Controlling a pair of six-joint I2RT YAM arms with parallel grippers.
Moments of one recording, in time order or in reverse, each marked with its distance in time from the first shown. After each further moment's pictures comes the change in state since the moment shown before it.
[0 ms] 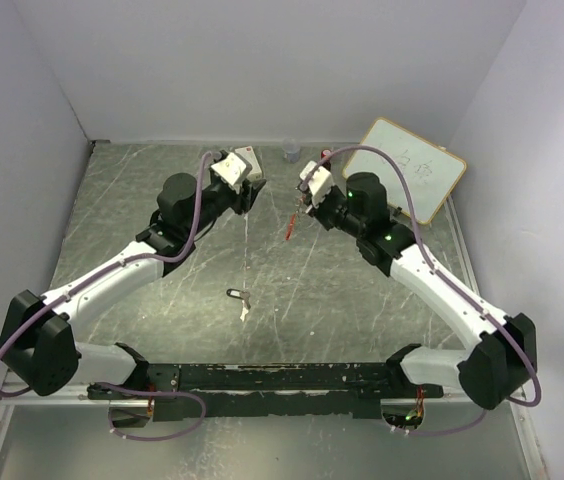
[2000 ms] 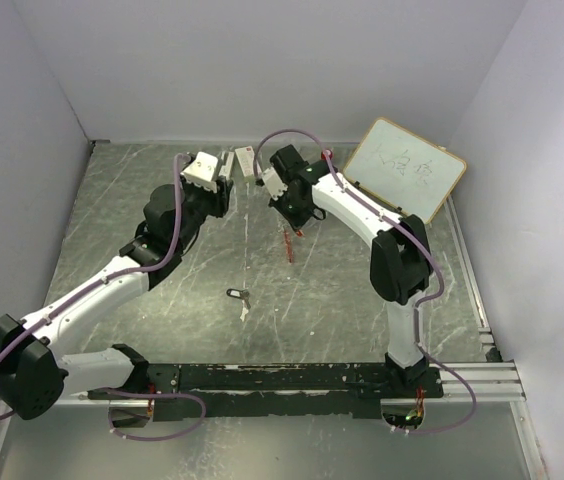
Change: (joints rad) left arm 0.026 -0.140 -0.099 -0.116 -0.332 -0.129; right arm 0.059 0.828 0.809 -0.880 0.177 0.203
